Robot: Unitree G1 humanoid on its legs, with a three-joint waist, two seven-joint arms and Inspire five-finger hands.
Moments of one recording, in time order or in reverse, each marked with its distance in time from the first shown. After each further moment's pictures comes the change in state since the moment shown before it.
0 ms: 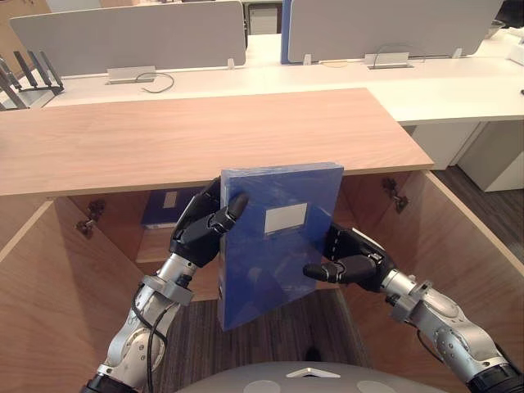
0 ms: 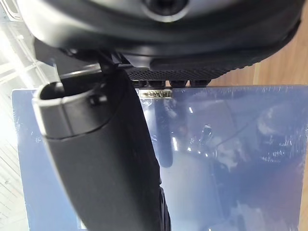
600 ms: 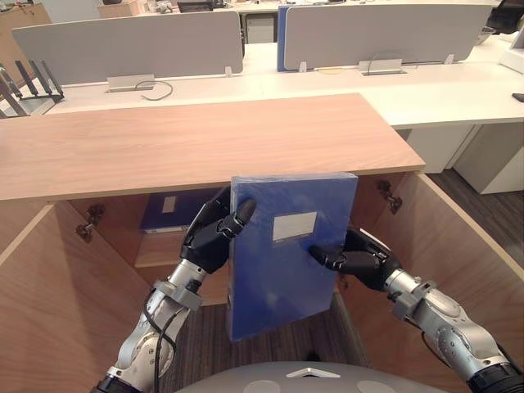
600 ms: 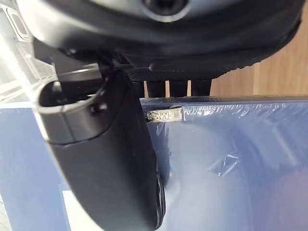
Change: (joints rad) left arm 0.000 -0.021 -0.066 0.049 -0.017 -0.010 0.005; right arm -0.006 0.006 -0.015 0.037 0.011 0.017 -0.041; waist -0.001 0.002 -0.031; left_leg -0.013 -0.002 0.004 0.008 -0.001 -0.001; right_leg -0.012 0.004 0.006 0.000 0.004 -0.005
